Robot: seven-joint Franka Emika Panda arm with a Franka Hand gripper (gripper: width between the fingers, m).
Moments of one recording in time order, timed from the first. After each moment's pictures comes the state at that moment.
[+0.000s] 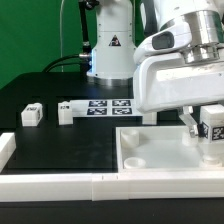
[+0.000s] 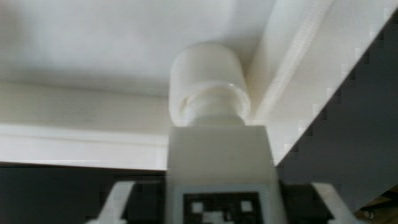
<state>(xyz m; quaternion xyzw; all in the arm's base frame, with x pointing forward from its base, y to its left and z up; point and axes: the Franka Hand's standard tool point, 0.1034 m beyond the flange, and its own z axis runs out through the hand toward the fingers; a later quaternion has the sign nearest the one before) 0.614 0.119 0.067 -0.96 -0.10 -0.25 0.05</state>
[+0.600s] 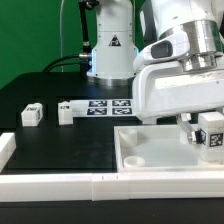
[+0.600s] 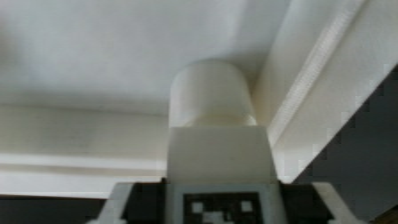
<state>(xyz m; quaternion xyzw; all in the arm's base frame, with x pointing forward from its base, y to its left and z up) 0.609 0.118 0.055 -0.96 -0.10 -0.25 0.05</state>
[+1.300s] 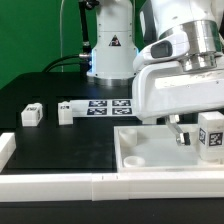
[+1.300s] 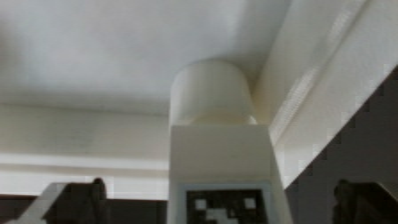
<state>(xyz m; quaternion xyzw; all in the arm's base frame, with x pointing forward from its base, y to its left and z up) 0.609 0.118 0.055 -0.96 -0.10 -0.25 0.05</state>
